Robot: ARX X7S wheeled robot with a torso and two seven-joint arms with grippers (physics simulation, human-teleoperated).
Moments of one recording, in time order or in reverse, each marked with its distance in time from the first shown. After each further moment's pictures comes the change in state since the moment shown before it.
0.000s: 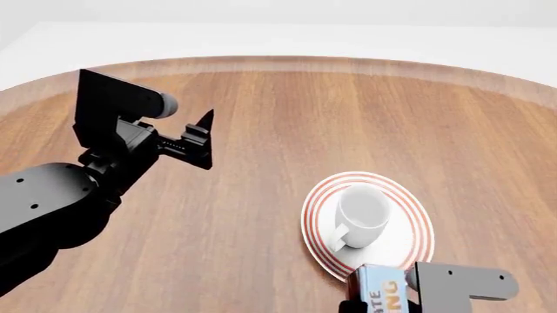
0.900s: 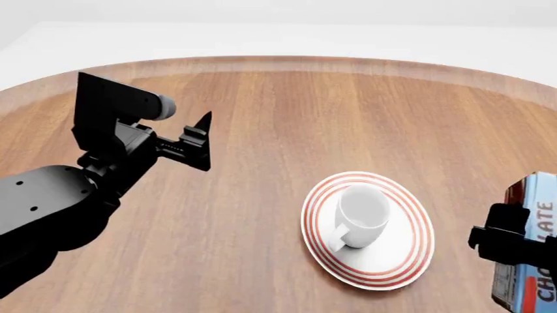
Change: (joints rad) left arm 0.018 -0.004 -0.008 -0.002 0.001 0.005 -0.002; right arm 0.387 0.599 0.024 0.049 0.162 -0.151 -0.045
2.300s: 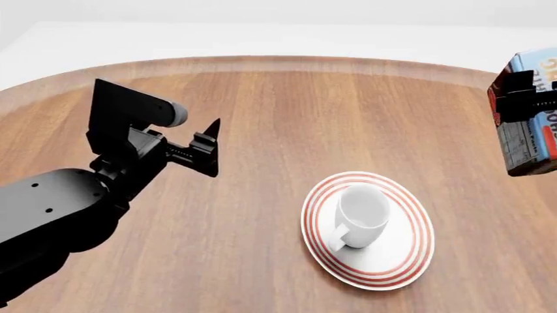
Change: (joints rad) left arm 0.012 0.032 0.007 -0.014 0.019 -0.015 0.010; right arm 0.807 -0.479 -0.165 1.175 -0.665 0.798 -1.236
